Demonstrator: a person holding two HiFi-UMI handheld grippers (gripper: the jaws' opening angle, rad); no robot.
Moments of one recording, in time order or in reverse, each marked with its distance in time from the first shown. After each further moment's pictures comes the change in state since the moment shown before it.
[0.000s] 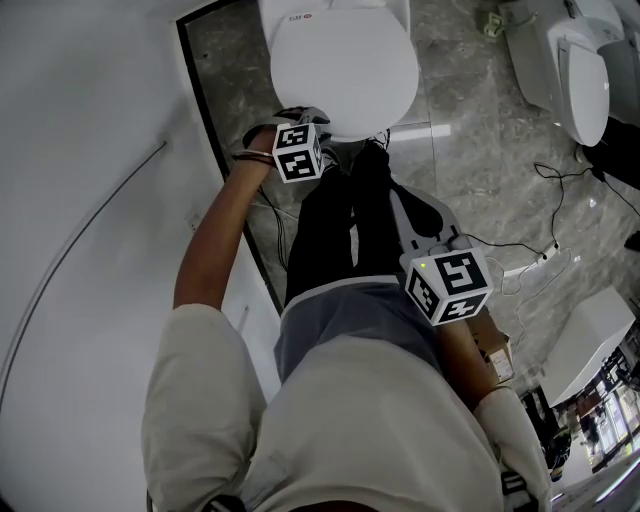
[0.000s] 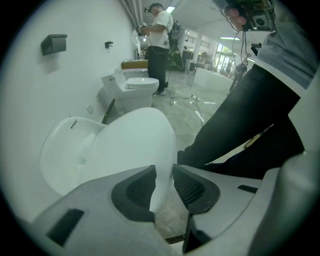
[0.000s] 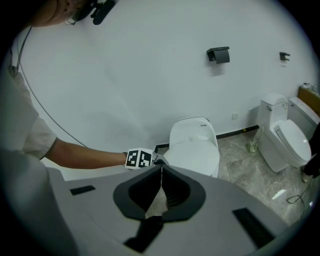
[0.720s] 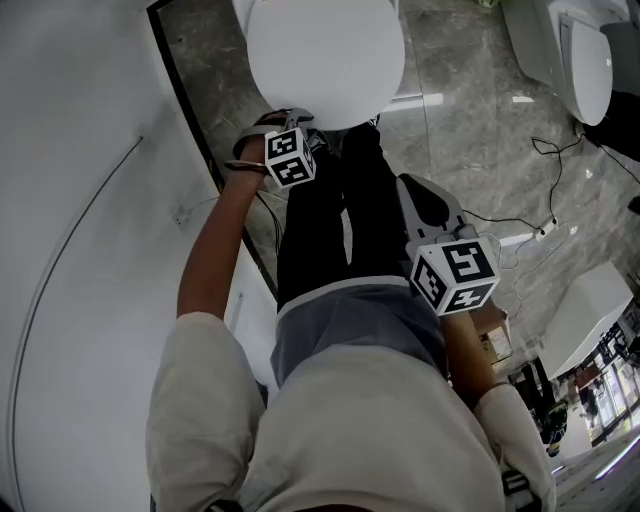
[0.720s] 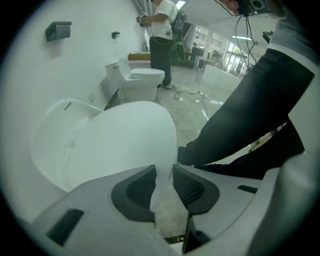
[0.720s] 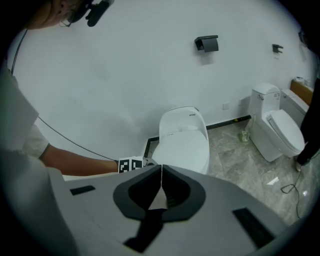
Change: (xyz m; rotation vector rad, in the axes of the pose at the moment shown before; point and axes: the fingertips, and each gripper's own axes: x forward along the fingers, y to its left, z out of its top) left arm 0.062 -0.029 -0.021 -0.098 0.047 0.031; right arm 0.011 -0.052 -0.031 0.065 0.078 -0.060
